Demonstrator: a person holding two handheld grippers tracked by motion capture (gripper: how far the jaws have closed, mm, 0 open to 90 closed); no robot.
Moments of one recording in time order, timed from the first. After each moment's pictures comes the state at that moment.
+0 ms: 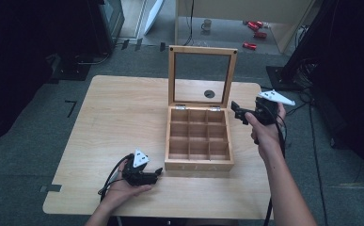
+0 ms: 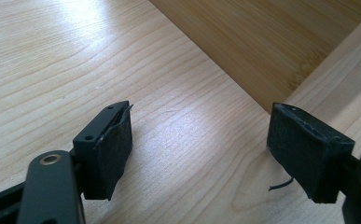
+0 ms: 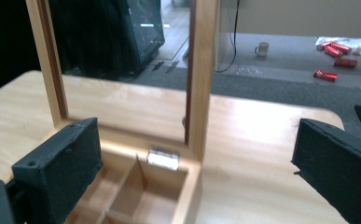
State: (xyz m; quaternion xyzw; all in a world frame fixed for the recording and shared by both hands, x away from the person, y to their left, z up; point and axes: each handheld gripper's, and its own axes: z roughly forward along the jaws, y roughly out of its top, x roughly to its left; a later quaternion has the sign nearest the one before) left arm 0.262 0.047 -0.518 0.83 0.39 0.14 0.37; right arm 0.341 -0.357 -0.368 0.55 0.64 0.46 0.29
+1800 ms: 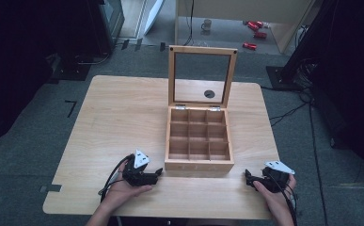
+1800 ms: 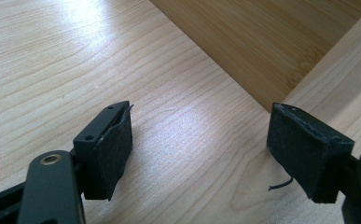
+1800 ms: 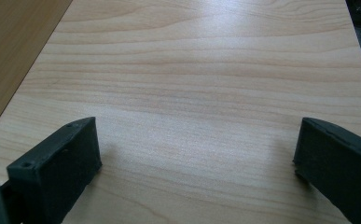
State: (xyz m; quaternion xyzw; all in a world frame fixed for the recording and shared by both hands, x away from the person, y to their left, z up) left arm 0.260 0.045 -0.519 0.83 0.39 0.15 0.37; right arm 0.209 -0.402 -0.527 0.64 0.67 0.29 0.25
